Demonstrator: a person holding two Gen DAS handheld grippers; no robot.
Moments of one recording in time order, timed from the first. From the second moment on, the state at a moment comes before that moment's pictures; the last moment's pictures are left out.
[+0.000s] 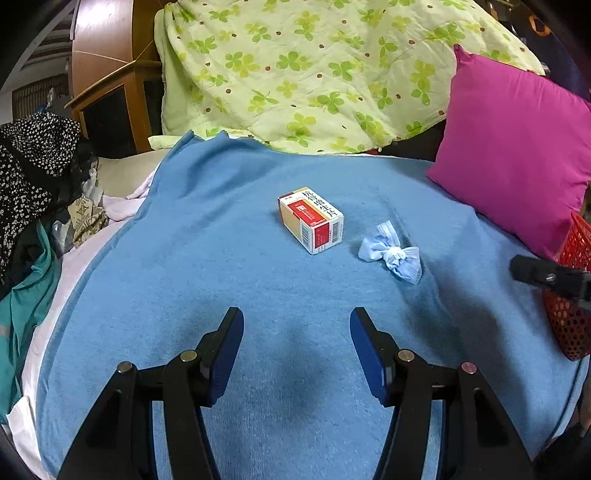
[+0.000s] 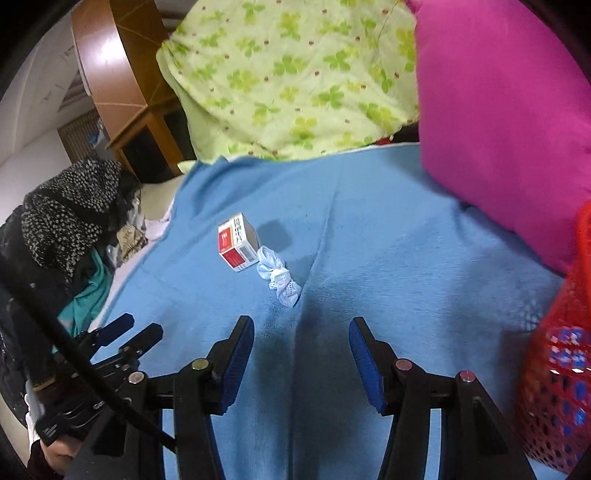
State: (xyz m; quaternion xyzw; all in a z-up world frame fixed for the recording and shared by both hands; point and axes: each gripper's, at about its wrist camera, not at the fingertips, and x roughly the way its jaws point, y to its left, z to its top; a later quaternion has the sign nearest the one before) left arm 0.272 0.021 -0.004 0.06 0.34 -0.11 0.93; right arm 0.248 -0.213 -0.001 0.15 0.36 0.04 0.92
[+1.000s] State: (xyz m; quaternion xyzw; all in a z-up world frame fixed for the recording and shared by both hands) left arm 0.346 0.035 -0.031 0.04 0.38 -0.09 0.92; right arm 0.400 -0.168 -0.074 0.12 0.42 0.08 0.90
